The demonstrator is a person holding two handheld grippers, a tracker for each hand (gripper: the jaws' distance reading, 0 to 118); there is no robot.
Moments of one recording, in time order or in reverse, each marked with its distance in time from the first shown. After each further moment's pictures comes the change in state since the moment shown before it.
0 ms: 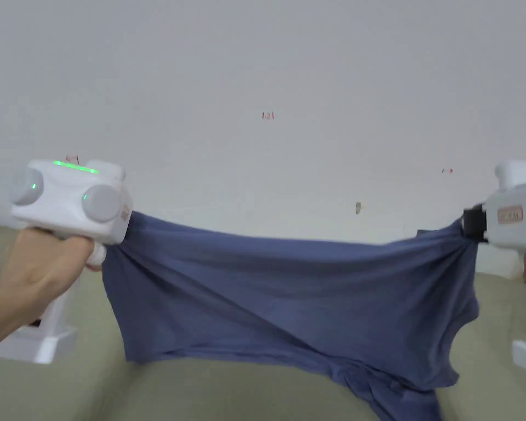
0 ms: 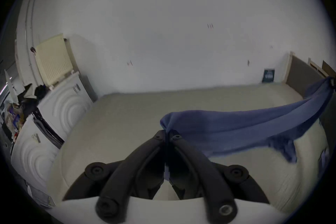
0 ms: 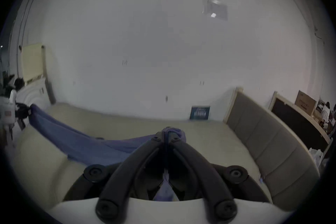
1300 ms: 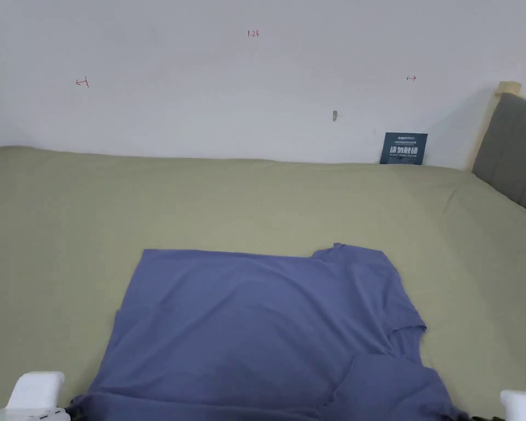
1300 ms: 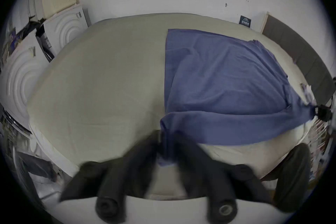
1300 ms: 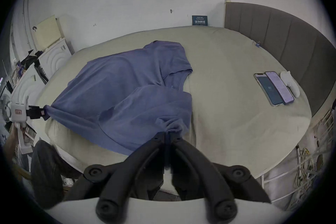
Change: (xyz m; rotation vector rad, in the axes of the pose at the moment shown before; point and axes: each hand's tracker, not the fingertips) left arm -0.066 -0.407 0.228 -0.320 -0.173 0.103; right arm -0.020 -0.390 0.290 -0.308 0.079 -0.176
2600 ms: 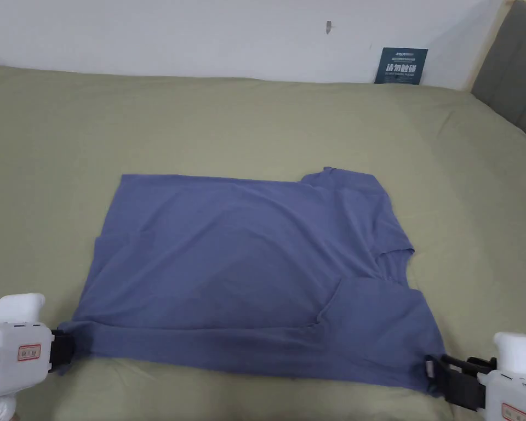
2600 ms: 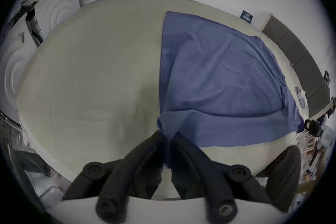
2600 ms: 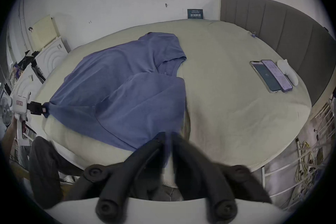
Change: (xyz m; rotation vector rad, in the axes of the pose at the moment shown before) left arm 0.000 0.011 -0.028 -0.122 -0.056 0.028; right arm 0.007 -0.026 0.004 -0.054 -0.004 -0.022
